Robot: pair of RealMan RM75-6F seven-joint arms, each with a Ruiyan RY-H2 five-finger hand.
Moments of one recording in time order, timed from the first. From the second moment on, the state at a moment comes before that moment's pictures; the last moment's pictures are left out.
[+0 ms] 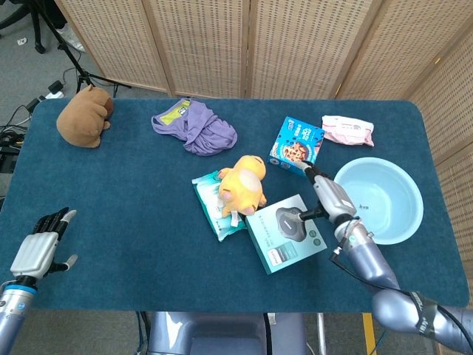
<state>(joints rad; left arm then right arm) -0.27 -1.15 0.04 -1.65 1.25 1.20 0.07 0.82 -1.08 0.43 -2.05 -0.32 0.91 -0.25</state>
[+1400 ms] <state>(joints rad) -0.29 -1.16 0.00 -1.59 1.22 1.03 -0.04 1.09 -1.43 0.26 -1.43 -0.67 0.52 -0.23</state>
